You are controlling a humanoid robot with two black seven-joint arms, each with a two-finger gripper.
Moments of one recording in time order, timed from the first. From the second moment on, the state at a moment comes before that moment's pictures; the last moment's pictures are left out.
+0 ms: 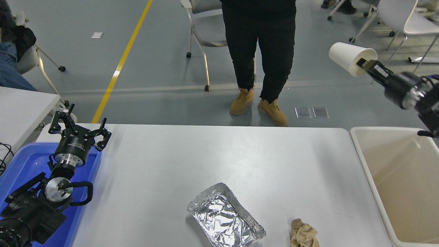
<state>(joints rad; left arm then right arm) -0.55 0.37 -0.86 -0.44 -0.20 -0.59 -0.43 1.07 -0.50 -0.34 0.12 -0.35 0.09 0.74</state>
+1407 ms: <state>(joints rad) -0.55 0.37 -0.86 -0.44 -0.20 -0.59 -0.43 0.76 -0.56 -0.31 0.04 -0.26 0.07 0.01</state>
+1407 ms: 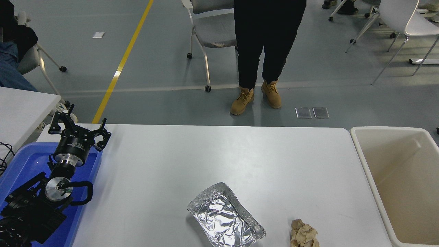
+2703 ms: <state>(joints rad) -0.55 0.37 -0.86 -0.44 -0.20 -0.59 -0.43 0.67 -0.32 -0.31 -0.02 -0.26 -0.04 -0.02</state>
